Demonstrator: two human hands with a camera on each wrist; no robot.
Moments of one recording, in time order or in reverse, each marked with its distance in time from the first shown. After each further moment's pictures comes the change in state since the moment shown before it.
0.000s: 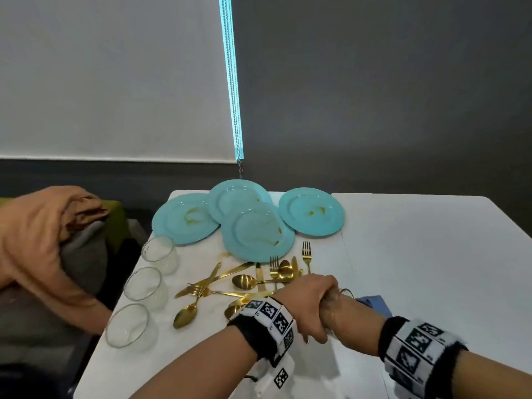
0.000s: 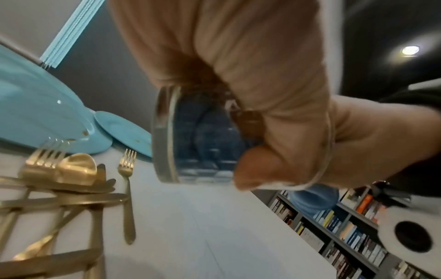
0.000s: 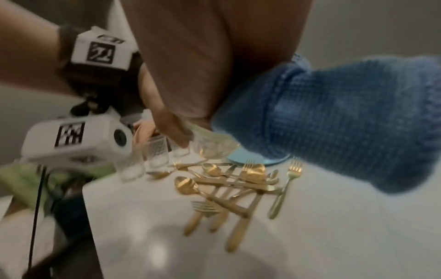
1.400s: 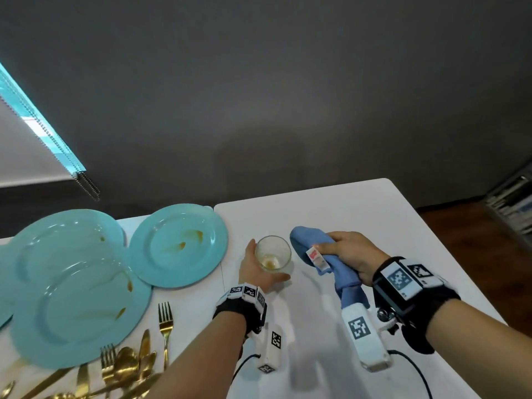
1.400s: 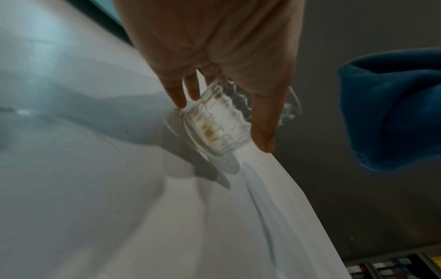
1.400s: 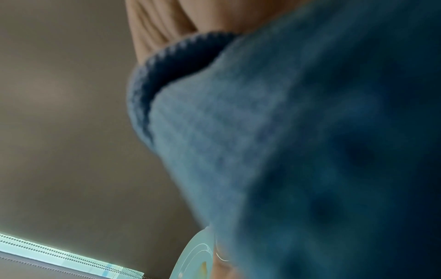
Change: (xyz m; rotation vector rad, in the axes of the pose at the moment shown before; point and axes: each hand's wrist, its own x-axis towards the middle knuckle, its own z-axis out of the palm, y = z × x) left_hand 0.355 0.006 0.081 -0.649 0.296 -0.592; right_hand 0.164 -0.003 -0.299 0.219 0.235 0.249
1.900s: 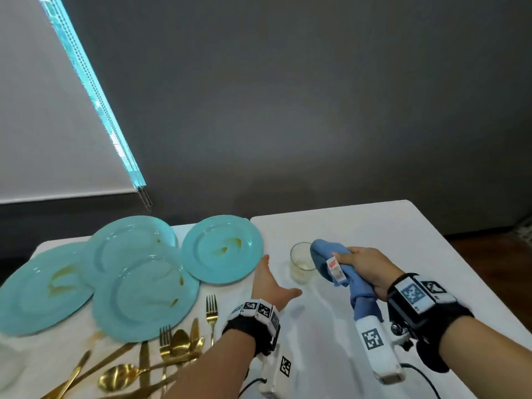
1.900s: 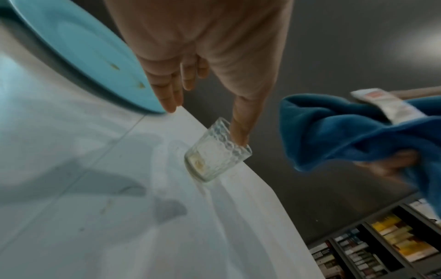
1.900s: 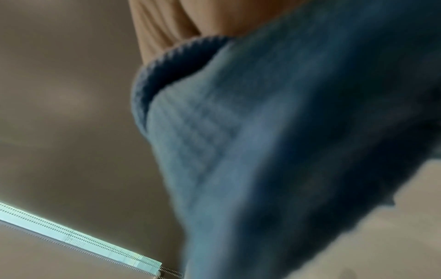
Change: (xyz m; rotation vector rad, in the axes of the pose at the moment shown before) left_hand -0.071 -0.009 -0.060 0.046 0.036 0.091; right_hand -0.053 0.001 0.036 0.038 0.034 -0.036
